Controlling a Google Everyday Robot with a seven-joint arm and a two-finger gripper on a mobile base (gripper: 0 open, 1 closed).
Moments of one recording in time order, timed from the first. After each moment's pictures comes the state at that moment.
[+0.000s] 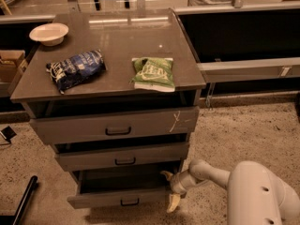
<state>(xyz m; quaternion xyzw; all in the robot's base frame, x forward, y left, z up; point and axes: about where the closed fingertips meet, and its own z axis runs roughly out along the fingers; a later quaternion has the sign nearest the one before) 0.530 -0.075 0.182 -0.70 0.62 0.25 0.26</state>
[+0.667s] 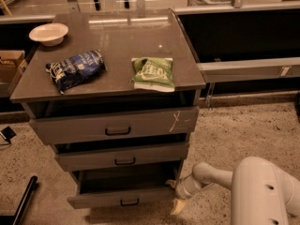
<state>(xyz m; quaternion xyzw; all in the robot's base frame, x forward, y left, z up) 0.500 -0.103 0.181 -0.70 0.64 0.24 0.21</state>
